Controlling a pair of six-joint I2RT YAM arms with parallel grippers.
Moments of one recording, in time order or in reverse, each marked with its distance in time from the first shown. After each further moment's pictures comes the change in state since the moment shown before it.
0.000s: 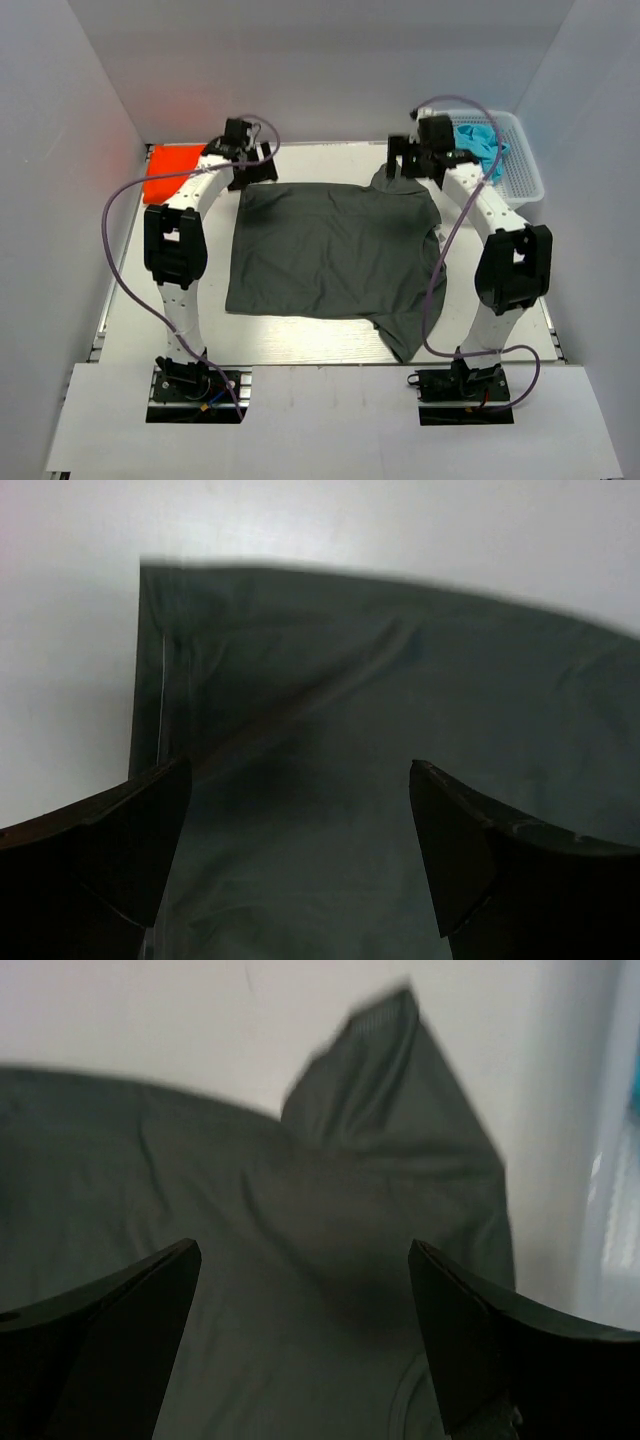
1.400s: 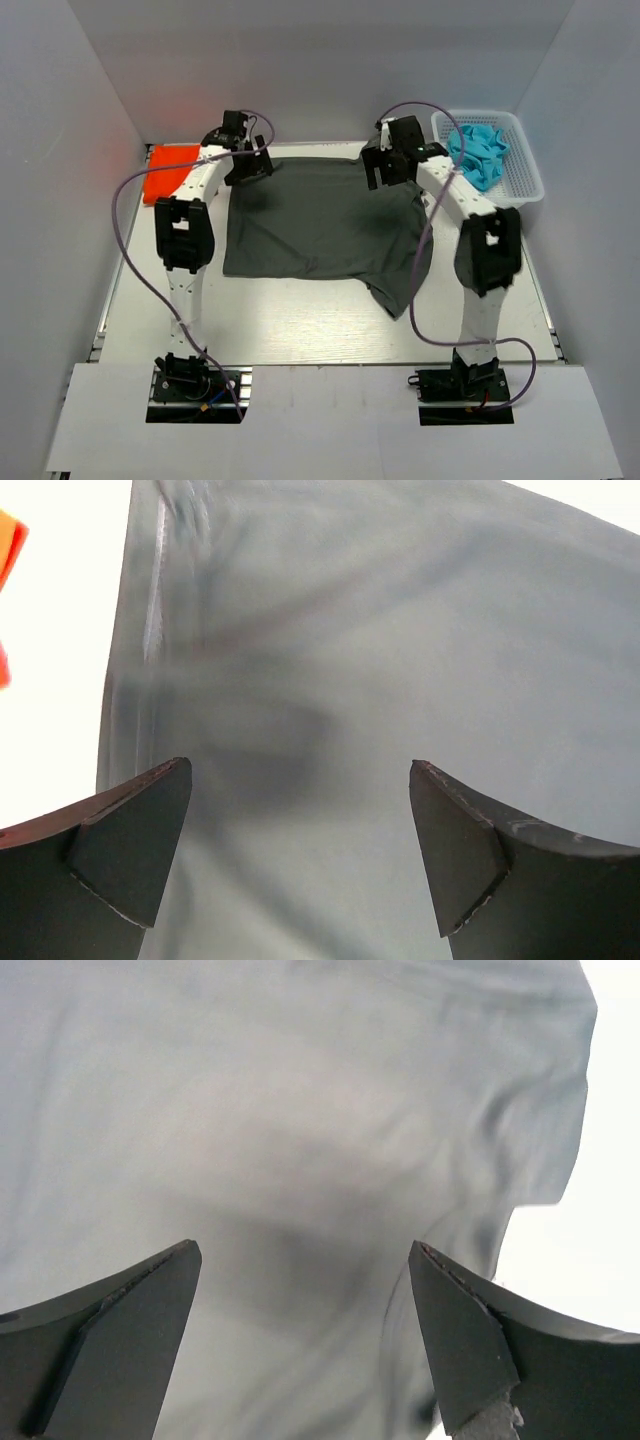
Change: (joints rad) left arm 0.046 0.276 0.292 -0.112 0.002 -0.026; right arm 0.073 0.281 0.204 -0.121 0.014 -0.163
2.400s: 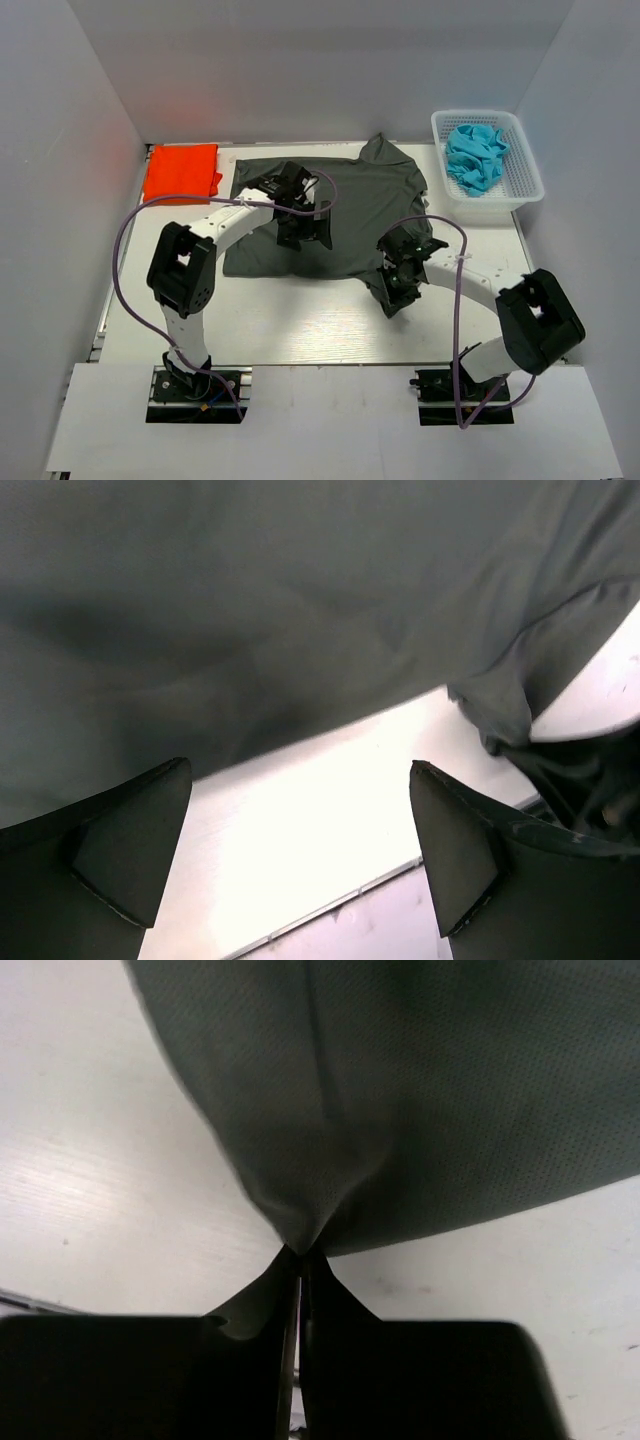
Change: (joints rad) left arm -0.389 -0.480 -0.666 0.004 0.299 -0.035; right arm 0.294 -0.683 -1.075 -0.115 -0.091 0.339
